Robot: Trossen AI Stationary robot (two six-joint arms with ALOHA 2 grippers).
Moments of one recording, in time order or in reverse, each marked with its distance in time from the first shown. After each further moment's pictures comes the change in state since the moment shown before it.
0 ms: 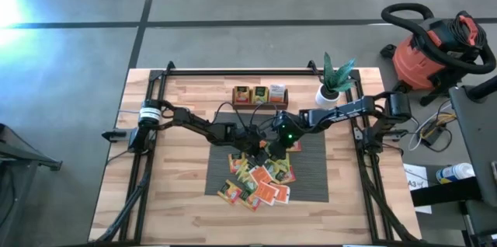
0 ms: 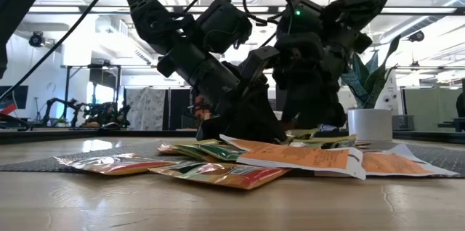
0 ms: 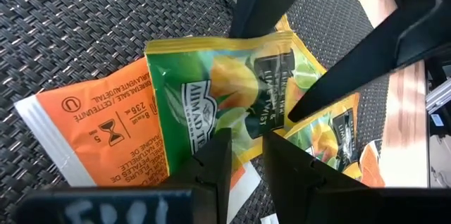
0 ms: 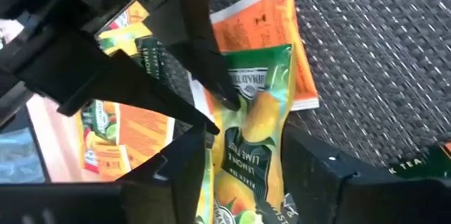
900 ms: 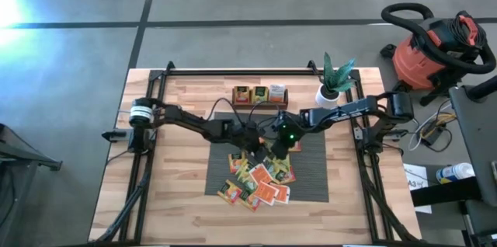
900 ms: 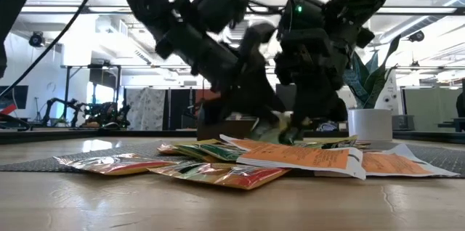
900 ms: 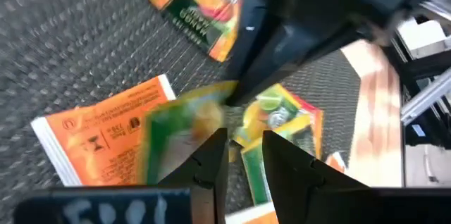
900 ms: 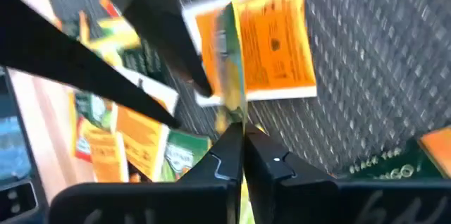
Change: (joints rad) left arm 0.002 -0.125 -0.006 -0.058 -0.034 0.023; right arm -0.001 -0.038 0.011 -0.065 0.027 -0.062
